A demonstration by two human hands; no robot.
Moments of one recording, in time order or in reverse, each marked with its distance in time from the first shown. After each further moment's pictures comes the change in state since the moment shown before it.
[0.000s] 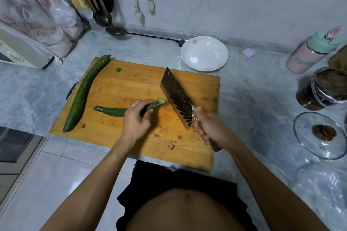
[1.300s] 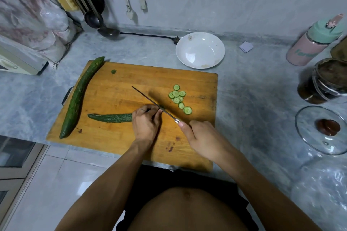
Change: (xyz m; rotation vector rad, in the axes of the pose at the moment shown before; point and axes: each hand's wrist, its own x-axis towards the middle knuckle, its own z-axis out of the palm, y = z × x) left_hand 0.006 -0.011 0.057 0.398 0.087 -0.007; right_hand -0.033 -0.017 0.014 -0.654 0.078 -0.258
